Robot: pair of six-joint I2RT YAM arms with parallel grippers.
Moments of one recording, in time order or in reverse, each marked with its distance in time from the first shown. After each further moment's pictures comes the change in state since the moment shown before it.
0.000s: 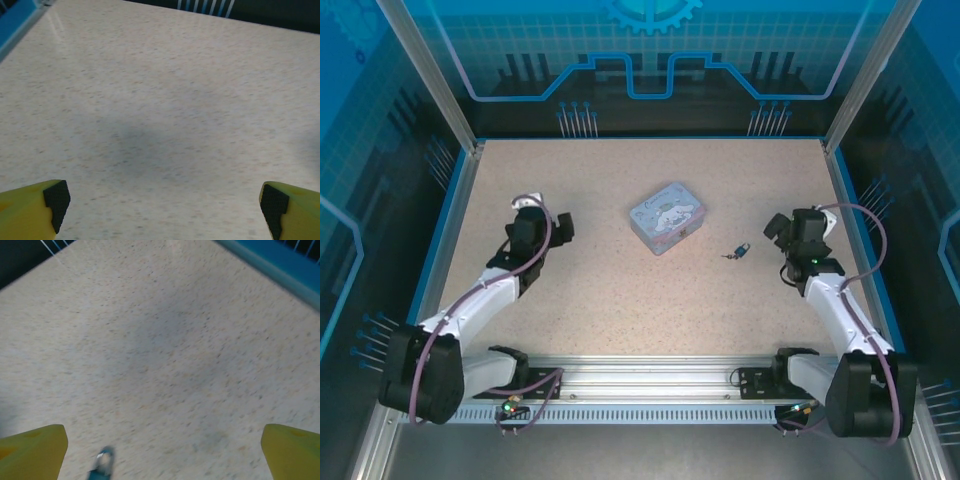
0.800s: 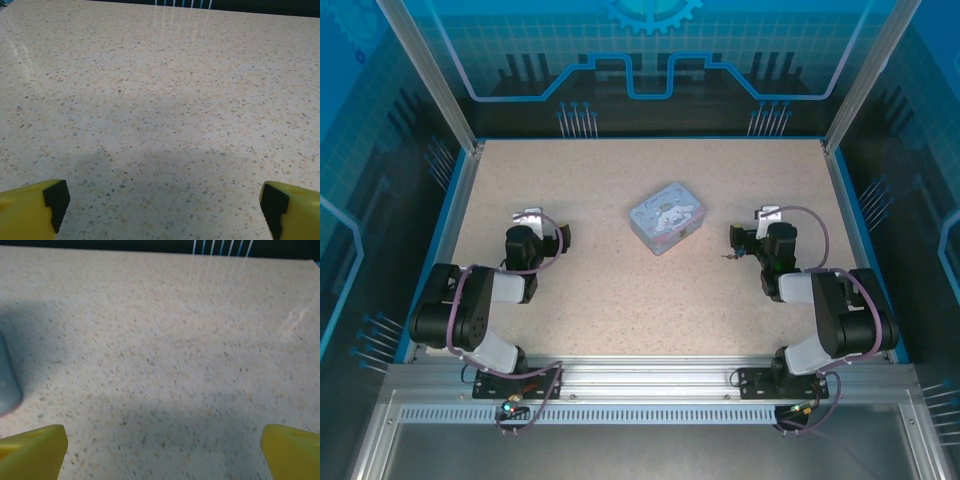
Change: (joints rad) left arm 0.171 0.378 -0.205 0.742 0.310 0.191; right arm 0.090 0.407 -0.216 0.916 -0.255 -0.536
